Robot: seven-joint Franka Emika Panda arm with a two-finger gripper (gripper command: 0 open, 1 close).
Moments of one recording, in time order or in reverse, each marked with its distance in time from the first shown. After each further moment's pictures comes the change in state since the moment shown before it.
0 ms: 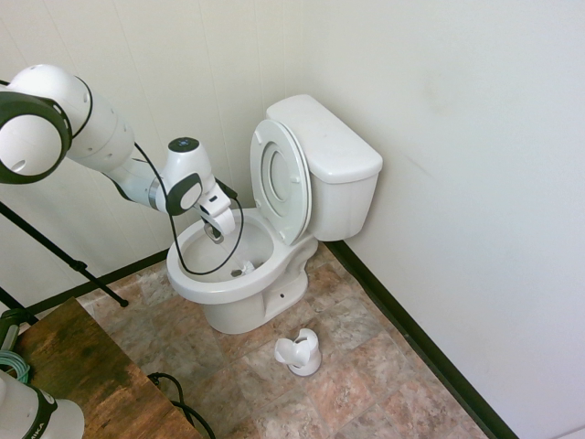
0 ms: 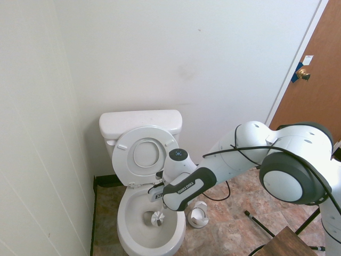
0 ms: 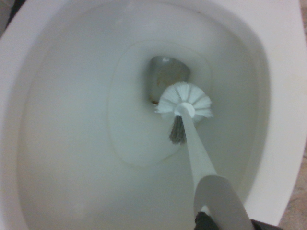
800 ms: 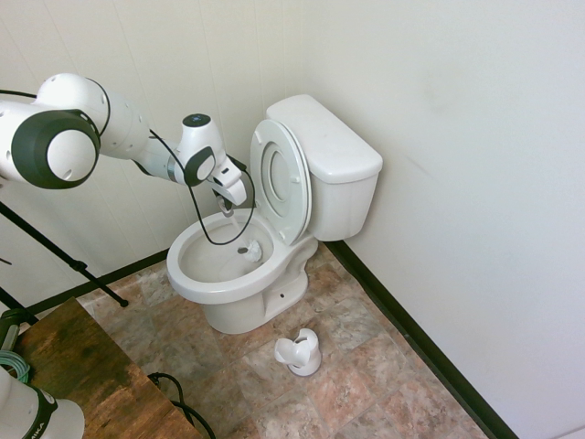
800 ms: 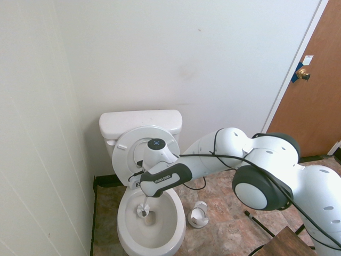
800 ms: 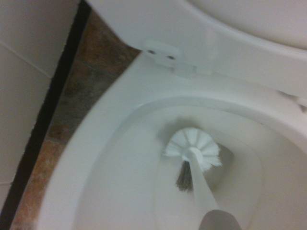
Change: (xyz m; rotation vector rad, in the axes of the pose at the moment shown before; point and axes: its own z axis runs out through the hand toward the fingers) arm -0.034 -0.122 -0.006 0.051 0.047 -0.104
